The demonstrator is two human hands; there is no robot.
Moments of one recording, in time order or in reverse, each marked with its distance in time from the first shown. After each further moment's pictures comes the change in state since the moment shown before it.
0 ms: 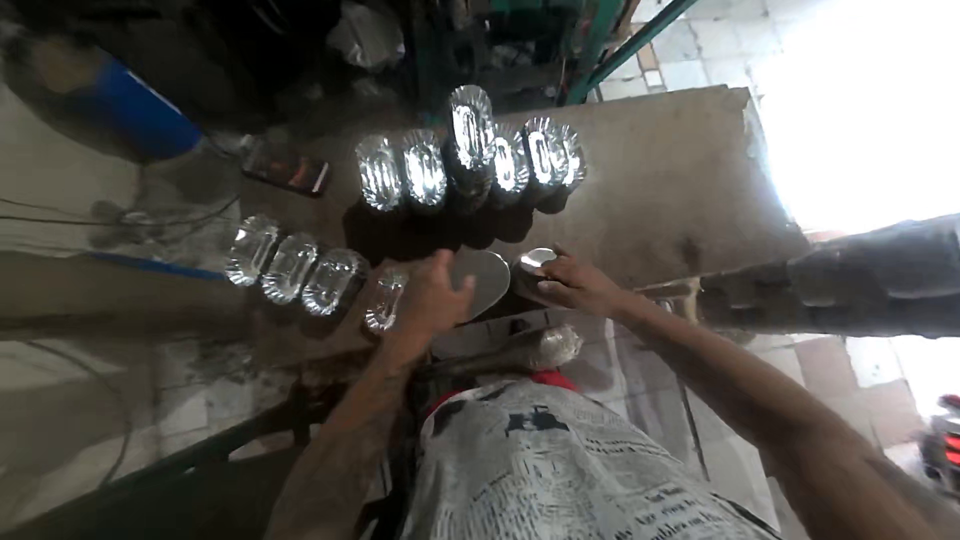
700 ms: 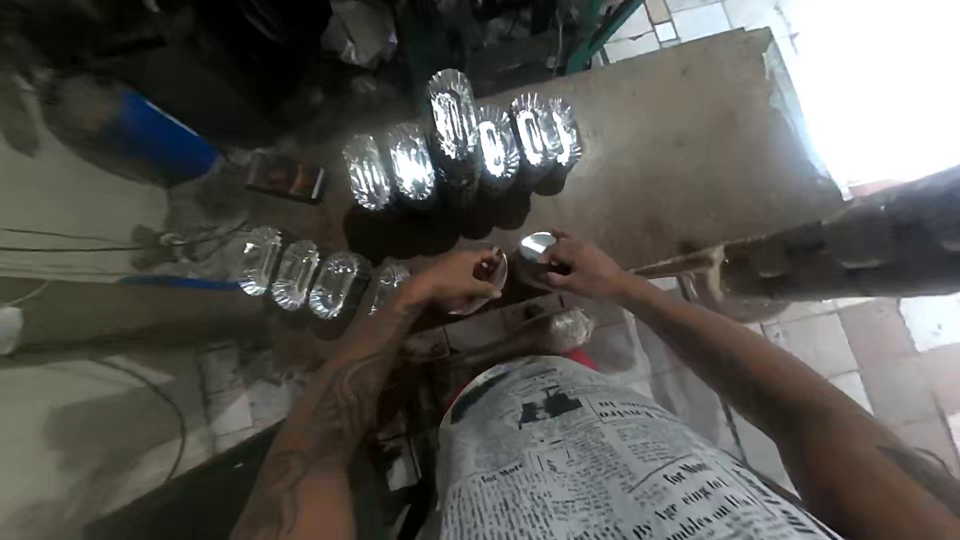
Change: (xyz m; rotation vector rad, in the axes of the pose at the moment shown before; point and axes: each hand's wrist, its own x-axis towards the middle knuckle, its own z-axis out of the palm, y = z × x) left_hand 0.064 -0.001 0.020 -0.048 -0.581 0.264; right_hand -0.003 0.003 0.006 0.039 0.127 0.045
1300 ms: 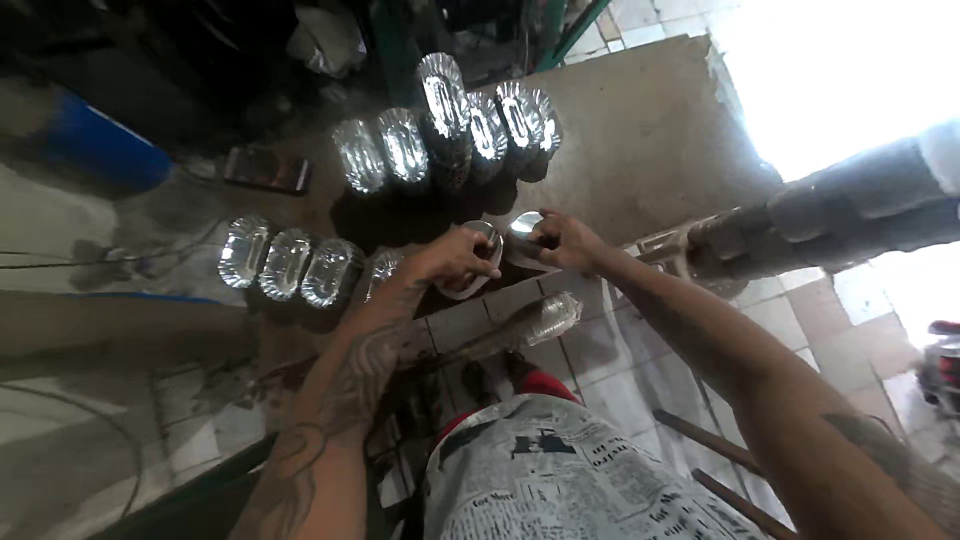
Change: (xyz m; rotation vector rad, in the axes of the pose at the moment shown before) left_hand 0.000 -0.006 -0.001 0.098 0.028 0.091; right_hand 0.005 -0.013 0.013 -0.068 0.074 0.139
